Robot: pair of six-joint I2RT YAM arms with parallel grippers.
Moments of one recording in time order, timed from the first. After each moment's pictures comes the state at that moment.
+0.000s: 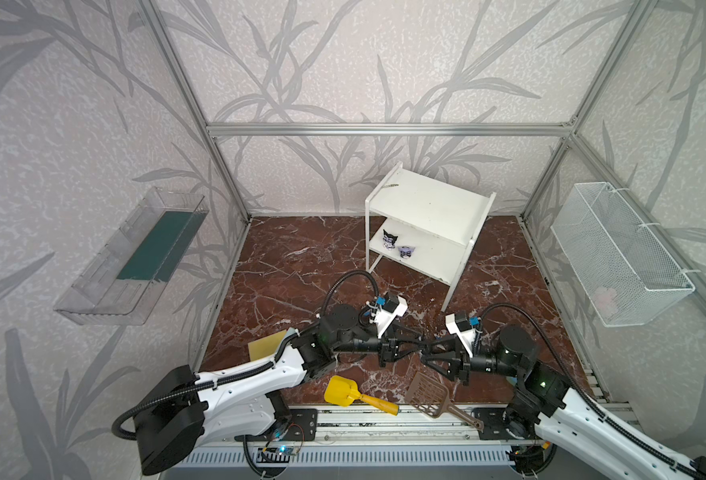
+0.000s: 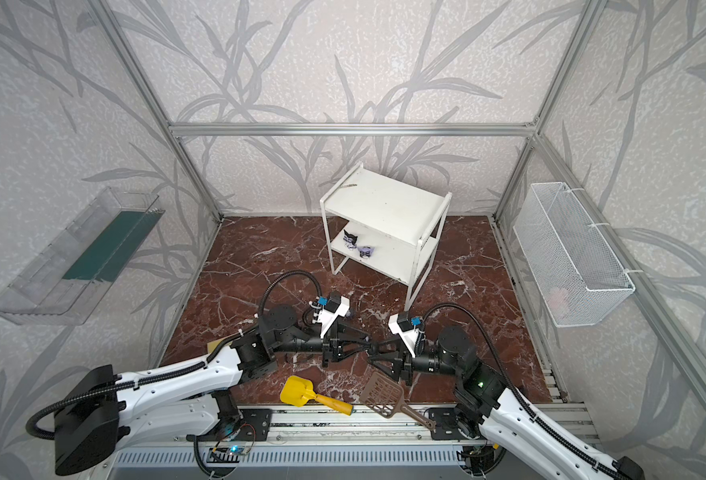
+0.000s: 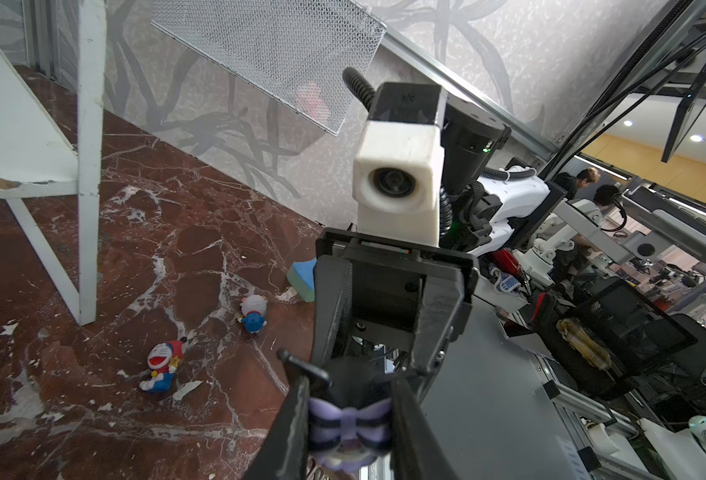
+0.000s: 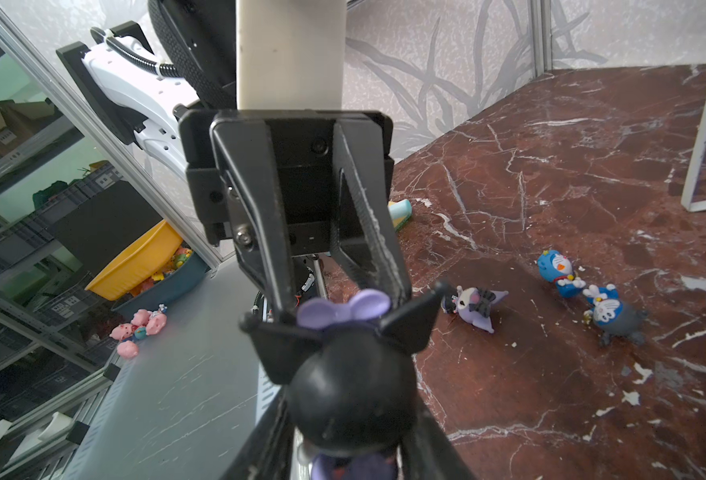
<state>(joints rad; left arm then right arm) -0.95 1.12 0.55 0.46 0.58 -0.44 0.76 0.50 0.29 0.04 -0.65 0.36</state>
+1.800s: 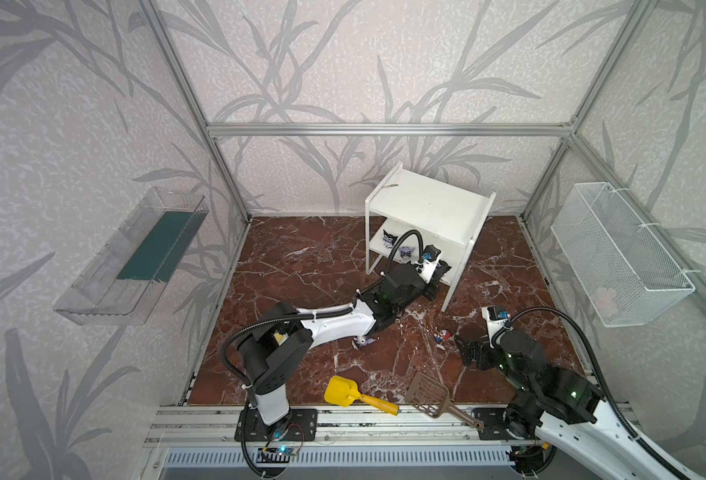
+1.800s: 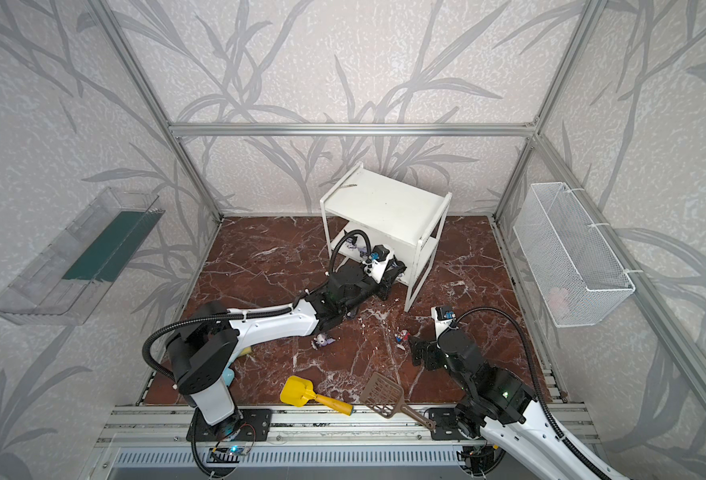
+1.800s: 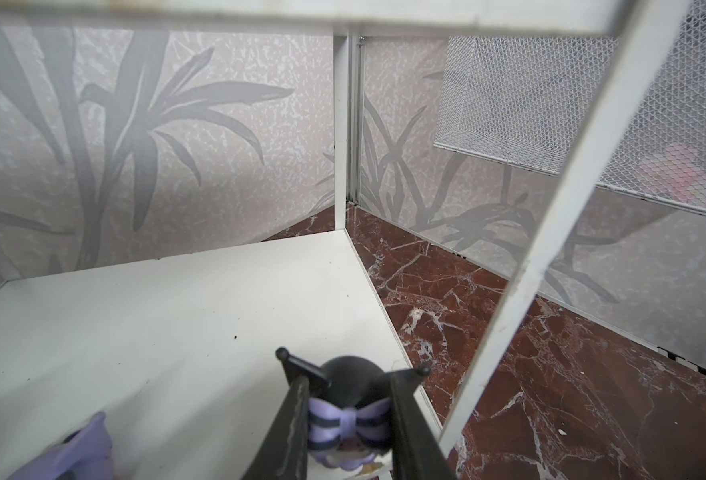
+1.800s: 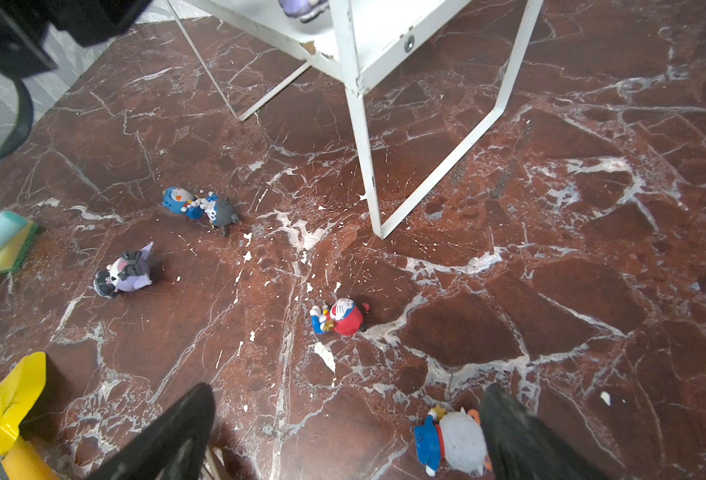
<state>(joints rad) -0.93 1.77 1.11 0.54 -0.12 -0.03 0.76 0.36 0.45 -0.72 0.27 0.46</state>
